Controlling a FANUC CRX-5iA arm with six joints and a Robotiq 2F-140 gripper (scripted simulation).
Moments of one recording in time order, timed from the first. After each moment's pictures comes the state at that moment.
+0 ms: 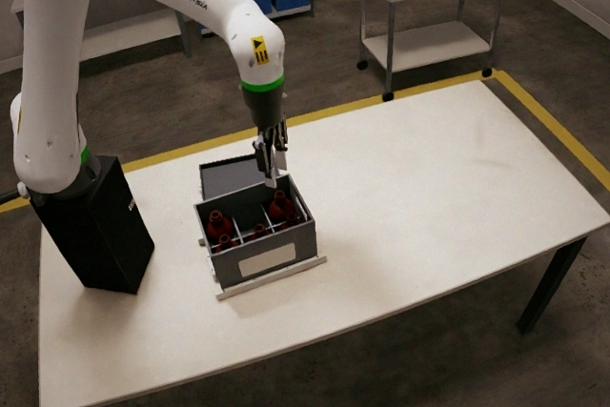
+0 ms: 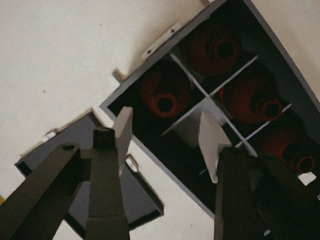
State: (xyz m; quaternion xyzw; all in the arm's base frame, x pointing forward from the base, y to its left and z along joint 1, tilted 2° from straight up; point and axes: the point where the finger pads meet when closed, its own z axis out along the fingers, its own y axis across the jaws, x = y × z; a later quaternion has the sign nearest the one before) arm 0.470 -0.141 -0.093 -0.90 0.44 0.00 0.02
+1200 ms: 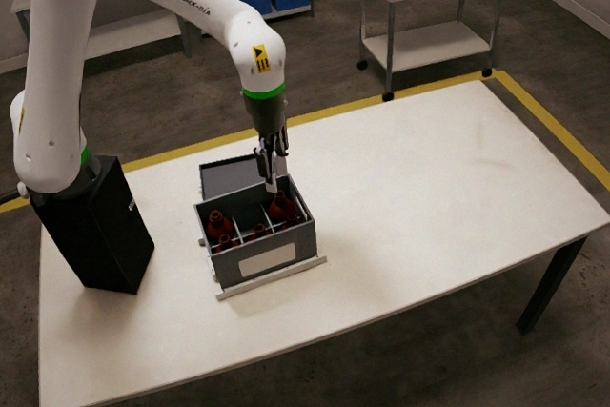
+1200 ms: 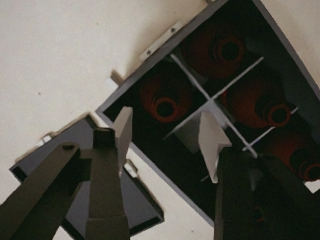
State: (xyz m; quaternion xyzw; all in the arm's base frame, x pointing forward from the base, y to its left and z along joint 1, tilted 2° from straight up) arm 0.471 -0.140 -0.112 -0.90 0.44 0.00 0.02
